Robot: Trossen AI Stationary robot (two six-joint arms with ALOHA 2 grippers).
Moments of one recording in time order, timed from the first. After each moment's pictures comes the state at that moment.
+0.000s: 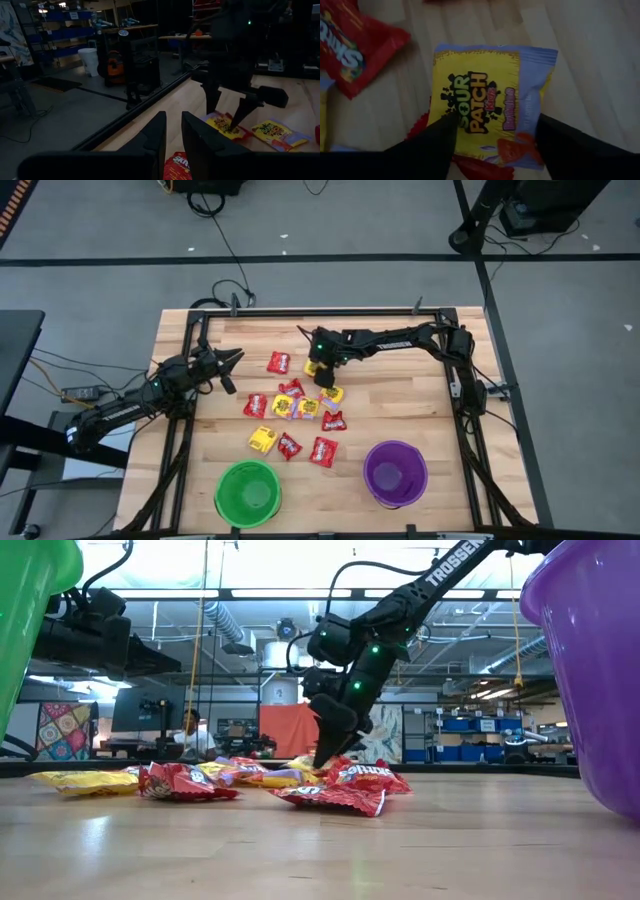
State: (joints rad) left arm 0.44 0.05 0.01 0.03 -0.15 0.07; right arm -0.31 2.08 1.41 -0.37 0.01 0.00
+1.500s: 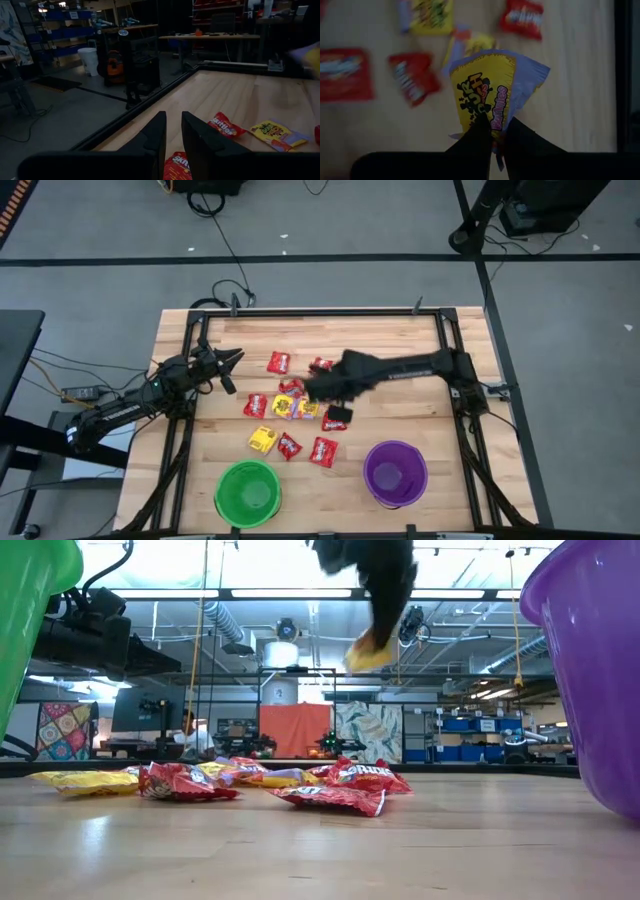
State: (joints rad) left arm 0.44 0.05 0.01 0.03 -0.15 0.07; right arm 0.12 2.07 2.08 -1.55 0.30 0.41
